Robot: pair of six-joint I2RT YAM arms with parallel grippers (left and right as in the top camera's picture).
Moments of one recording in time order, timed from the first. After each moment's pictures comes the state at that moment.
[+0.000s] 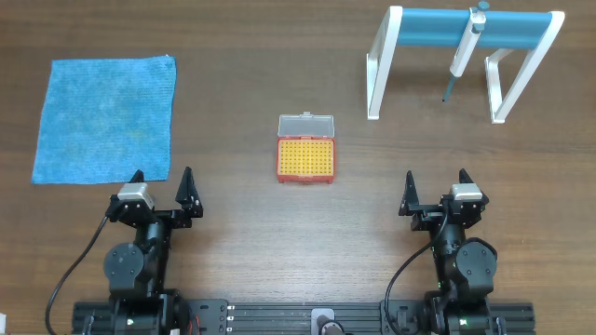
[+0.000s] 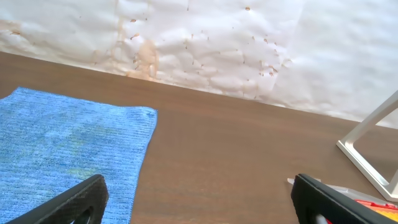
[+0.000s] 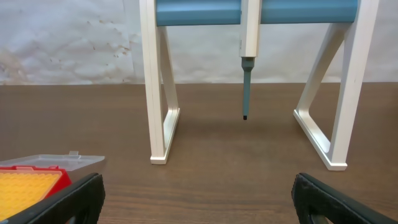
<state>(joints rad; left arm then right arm) 0.07 0.01 0.01 -0.07 0.08 -0.22 0.05 0.03 0.01 -0.07 -0.01 0.03</state>
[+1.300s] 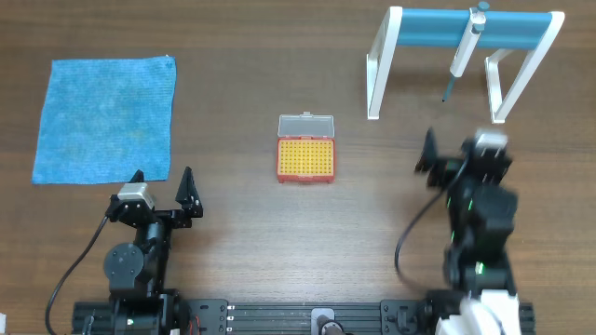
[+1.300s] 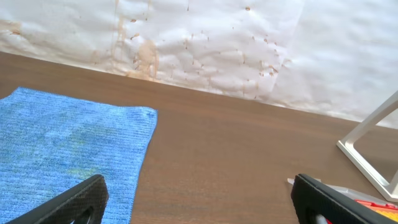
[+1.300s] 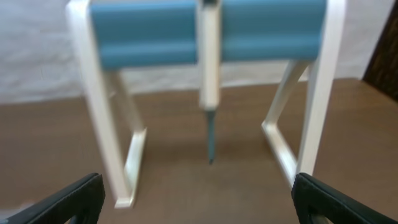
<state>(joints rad) 0.07 0.01 0.01 -0.07 0.08 -0.22 -0.04 0.74 0.40 0.15 0.06 0.05</state>
